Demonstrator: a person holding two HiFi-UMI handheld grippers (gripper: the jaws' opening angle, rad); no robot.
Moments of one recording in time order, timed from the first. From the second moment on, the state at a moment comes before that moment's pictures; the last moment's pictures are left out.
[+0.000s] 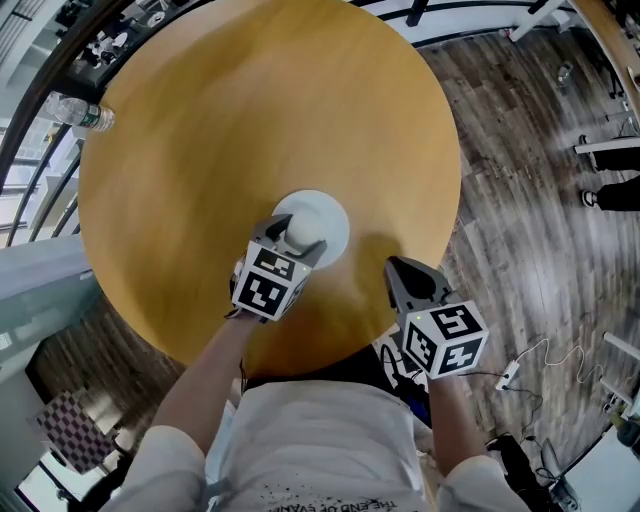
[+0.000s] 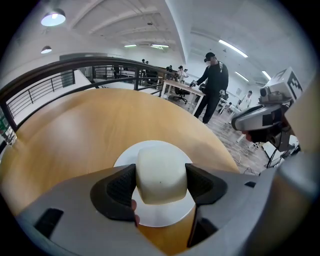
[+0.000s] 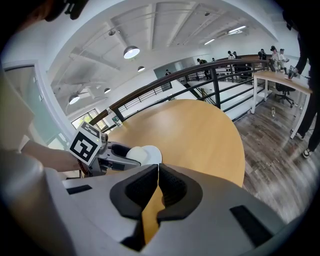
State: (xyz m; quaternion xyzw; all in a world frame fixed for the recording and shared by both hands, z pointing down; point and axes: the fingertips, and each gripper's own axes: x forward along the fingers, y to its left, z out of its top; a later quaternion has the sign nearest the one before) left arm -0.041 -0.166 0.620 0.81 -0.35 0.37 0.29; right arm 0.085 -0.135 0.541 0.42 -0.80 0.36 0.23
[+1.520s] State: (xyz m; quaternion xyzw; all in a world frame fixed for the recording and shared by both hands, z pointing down) left arm -0.035 -0.168 0.645 0.80 -0.34 0.42 0.26; right arm 0.085 -0.130 0.549 0.42 -0.80 0.37 0.23
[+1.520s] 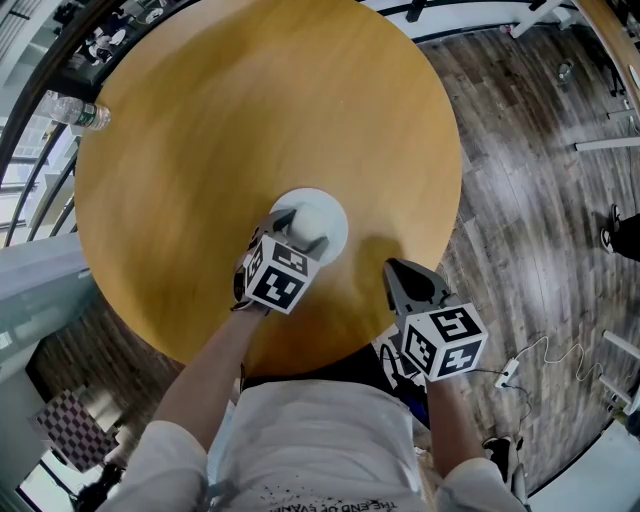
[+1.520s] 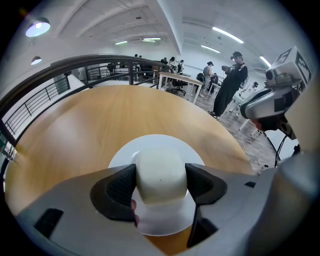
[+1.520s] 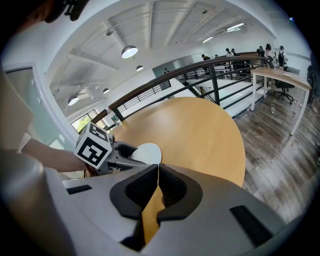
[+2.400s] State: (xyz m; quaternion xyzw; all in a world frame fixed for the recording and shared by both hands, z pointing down) left arm -0.032 -0.166 0.647 0.80 -0.33 0.44 0.24; right arm 0.090 -0.123 0.545 0.42 -0.80 0.37 0.23
